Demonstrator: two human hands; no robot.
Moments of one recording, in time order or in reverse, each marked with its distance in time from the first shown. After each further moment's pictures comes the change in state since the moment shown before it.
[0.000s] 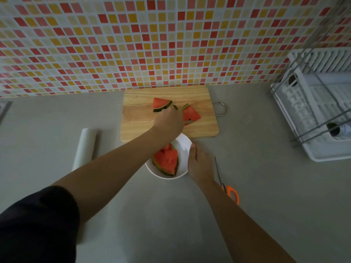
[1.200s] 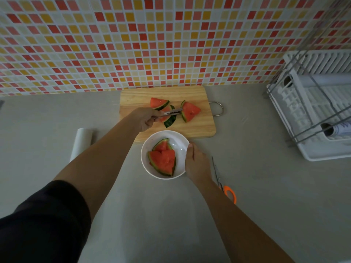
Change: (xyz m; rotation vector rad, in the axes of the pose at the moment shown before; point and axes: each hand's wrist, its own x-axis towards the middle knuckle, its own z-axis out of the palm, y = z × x) left_hand 0.037 -0.075 0.024 -1.388 -0.327 -0.697; right_hand 0.000 0.001 -0.001 -0.034 0.000 -0.064
